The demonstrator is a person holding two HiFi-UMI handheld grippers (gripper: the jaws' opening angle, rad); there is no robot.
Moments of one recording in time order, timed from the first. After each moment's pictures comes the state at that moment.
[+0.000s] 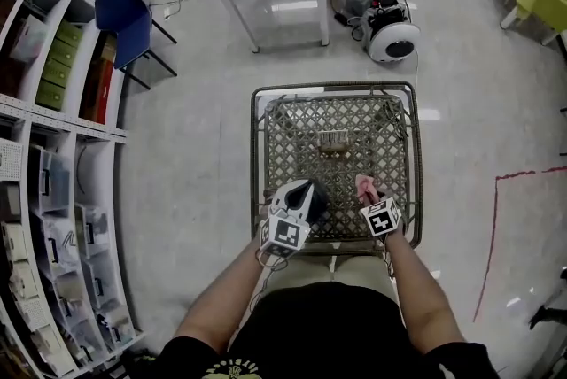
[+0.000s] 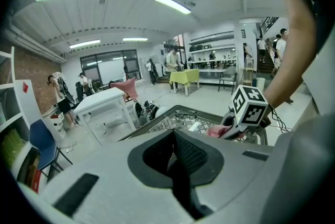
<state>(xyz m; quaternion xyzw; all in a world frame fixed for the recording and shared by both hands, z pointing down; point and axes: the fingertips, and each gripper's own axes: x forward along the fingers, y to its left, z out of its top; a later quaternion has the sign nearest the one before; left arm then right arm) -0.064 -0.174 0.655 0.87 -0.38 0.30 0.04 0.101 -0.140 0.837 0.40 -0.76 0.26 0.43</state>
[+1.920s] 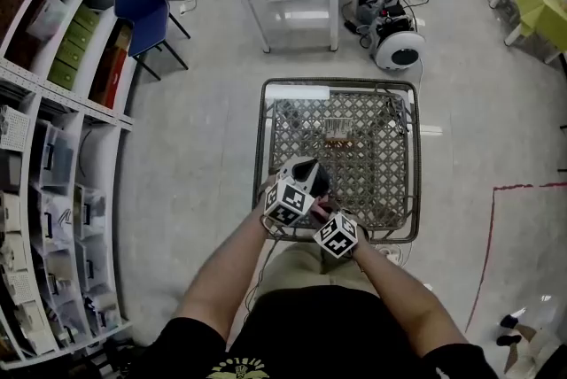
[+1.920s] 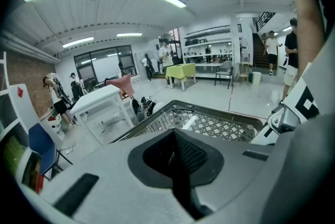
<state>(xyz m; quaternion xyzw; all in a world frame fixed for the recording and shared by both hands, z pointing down) -0.058 -0.171 0.660 0.87 -0.35 0.33 0.04 -0.078 -0.035 0.751 0.19 -0.89 0.16 0.39</state>
